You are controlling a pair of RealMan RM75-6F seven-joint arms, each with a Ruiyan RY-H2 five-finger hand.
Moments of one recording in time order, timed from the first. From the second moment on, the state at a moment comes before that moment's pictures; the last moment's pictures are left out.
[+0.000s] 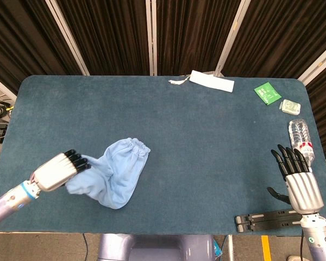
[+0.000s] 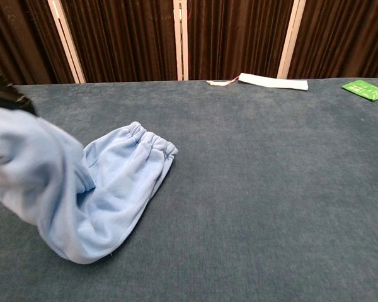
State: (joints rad) left arm -0.64 -1.17 0.17 -1.30 1.90 1.34 -0.05; right arm 0.14 -1.18 0.06 -1.53 -1.62 1.55 -0.04
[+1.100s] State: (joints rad) left arm -0.83 -1.45 -0.13 -1.26 1.53 1.02 -0.03; right arm 0.16 -1.20 0.08 -1.49 -1.56 1.50 -0.01
